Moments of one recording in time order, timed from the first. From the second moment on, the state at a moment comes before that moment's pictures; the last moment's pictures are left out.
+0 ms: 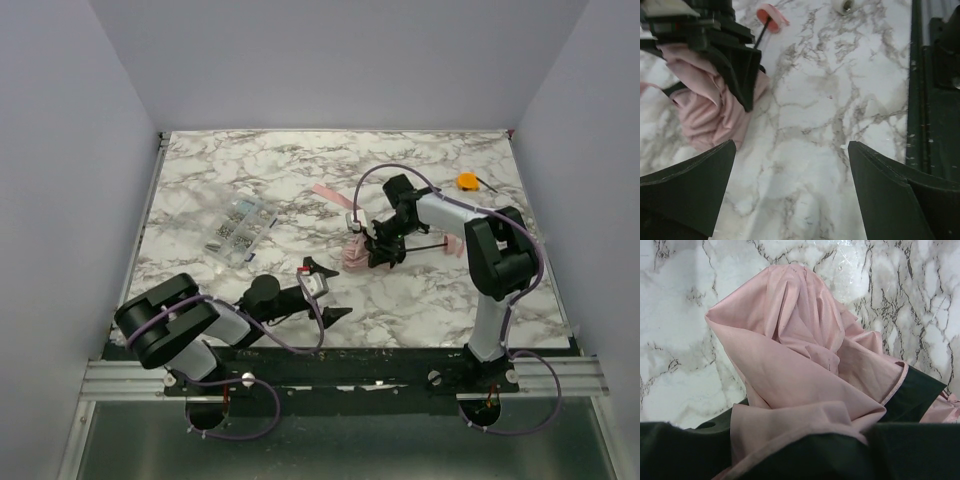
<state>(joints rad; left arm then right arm) -0.82 1.53 0.16 1.31 0.44 -0.01 0.40 1.96 1.25 -0.74 -0.69 -1.21</state>
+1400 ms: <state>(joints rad) -0.88 1.93 0.90 0.57 0.45 0.34 0.08 1.81 1.44 -1.08 -0.78 -1.16</state>
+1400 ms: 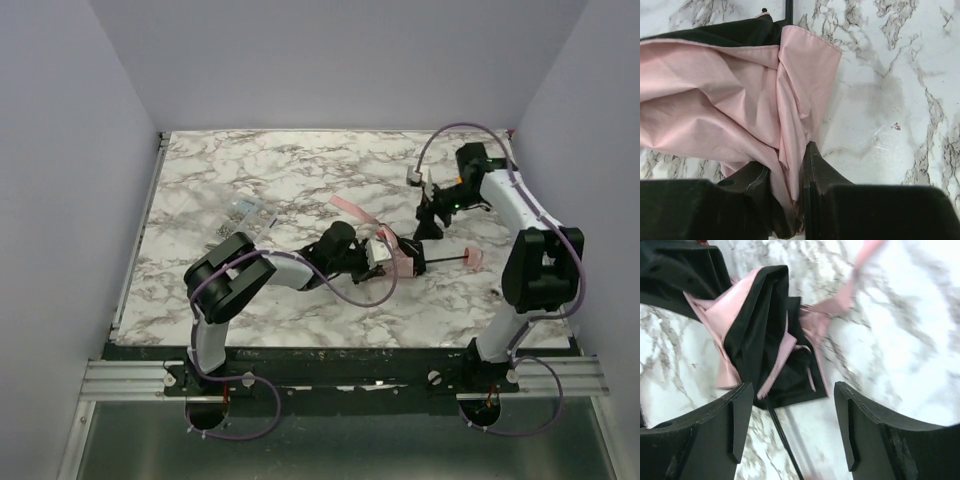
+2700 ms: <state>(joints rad) -0.66 2.03 1.07 0.37 0.86 -0.30 0.33 1.53 0.72 -0.24 -0.59 -1.47</state>
